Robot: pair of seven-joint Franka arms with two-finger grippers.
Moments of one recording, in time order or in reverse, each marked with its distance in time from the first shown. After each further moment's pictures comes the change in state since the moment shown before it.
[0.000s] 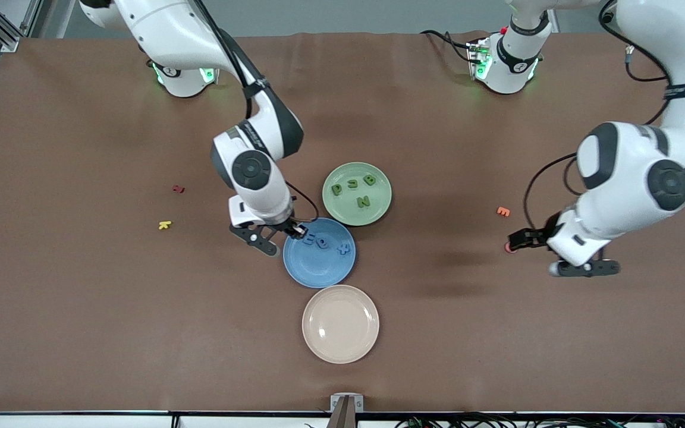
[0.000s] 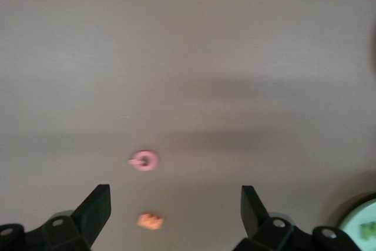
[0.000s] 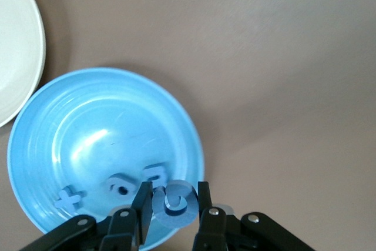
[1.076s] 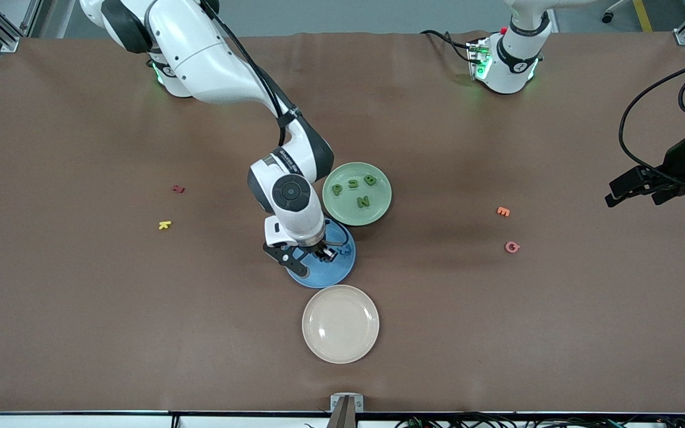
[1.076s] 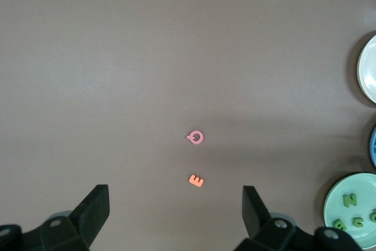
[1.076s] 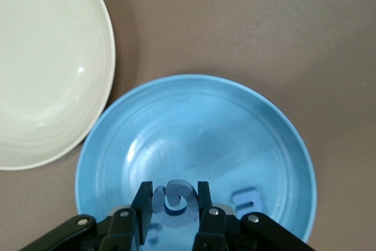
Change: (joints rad) left arm 0.069 -0.270 0.051 0.068 0.008 -0.245 0.042; right arm 0.027 0.248 -0.016 0.324 0.000 0.006 0.088
